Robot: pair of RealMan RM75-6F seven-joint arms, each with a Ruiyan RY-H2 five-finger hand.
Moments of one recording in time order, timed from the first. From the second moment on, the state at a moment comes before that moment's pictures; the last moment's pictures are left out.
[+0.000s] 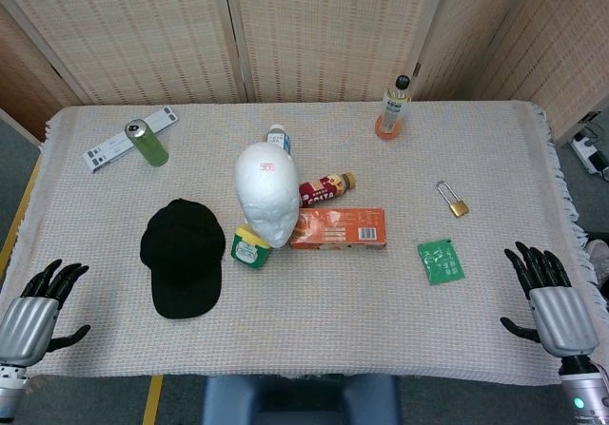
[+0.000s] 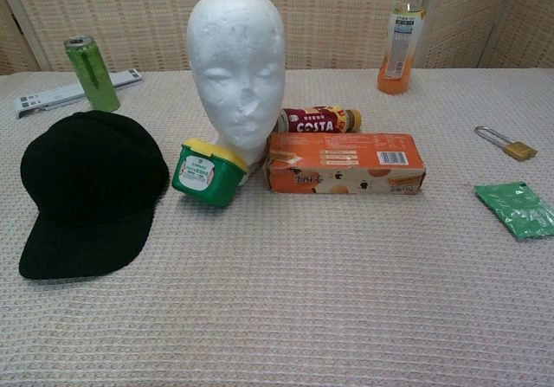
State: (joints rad) left arm -0.11 -1.10 0.01 -1.60 1.57 1.45 0.05; right arm 0.06 -1.08 0.01 -1.68 -1.54 1.45 -0.13
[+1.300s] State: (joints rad) left arm -0.10 -1.88 0.13 -0.50 1.94 1.80 -0.28; right arm 0.06 -1.09 0.01 -1.69 -1.51 1.44 -0.18
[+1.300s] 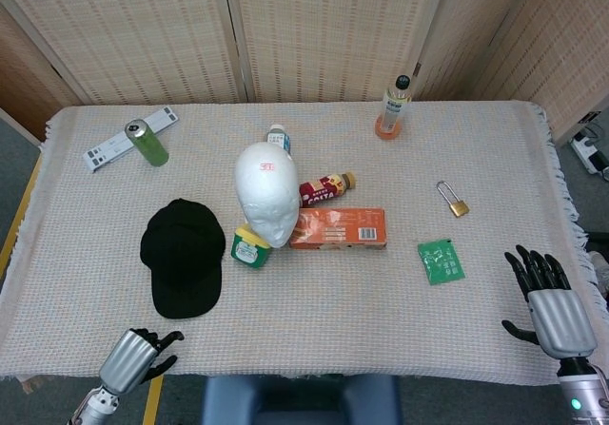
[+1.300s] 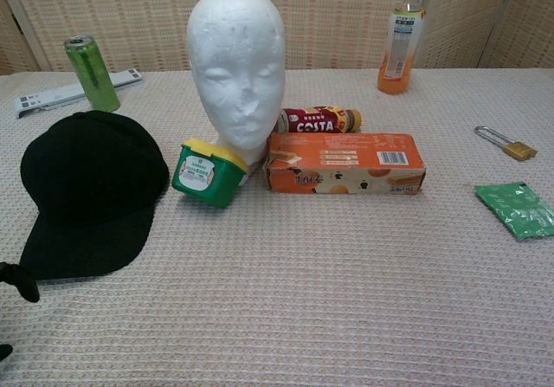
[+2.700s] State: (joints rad) left arm -0.27 -2.11 0.06 -0.14 1.70 1.63 -0.36; right arm 0.08 -1.06 0.01 -1.72 -1.44 1.36 -0.21
